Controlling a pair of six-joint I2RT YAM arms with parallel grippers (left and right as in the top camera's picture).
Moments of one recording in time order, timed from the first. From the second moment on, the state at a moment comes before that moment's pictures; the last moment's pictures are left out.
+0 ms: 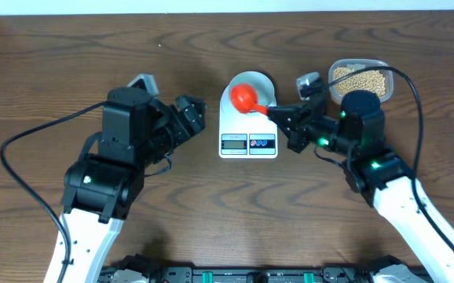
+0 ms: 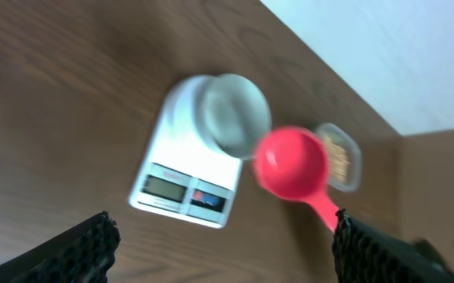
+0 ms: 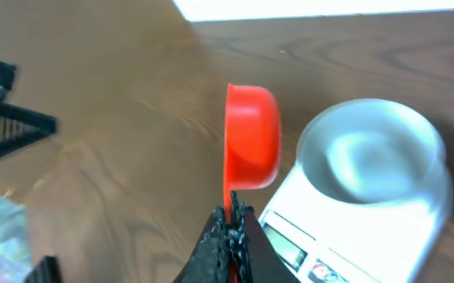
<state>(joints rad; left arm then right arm) -0.28 1.08 1.16 -0.78 0.14 -0.80 0.35 1.23 0.80 0.01 -0.59 0.28</state>
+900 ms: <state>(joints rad) -0.28 1.08 1.16 -0.83 0.23 -0.36 0.33 1.07 0.80 -0.22 -0.41 0.17</state>
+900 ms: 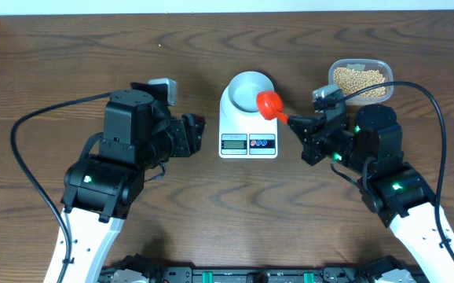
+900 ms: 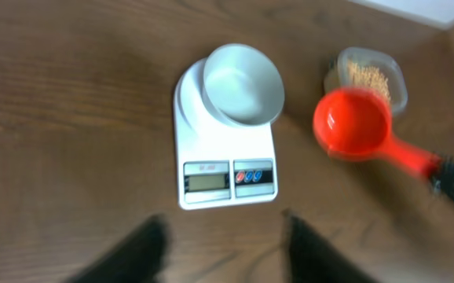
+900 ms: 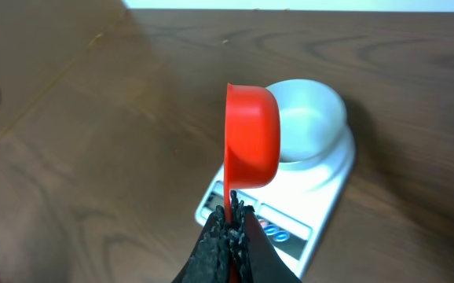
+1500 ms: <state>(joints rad) -0.56 1.28 1.16 -0.76 0.03 -0.22 0.12 1.13 1.06 -0.43 -0.33 0.00</state>
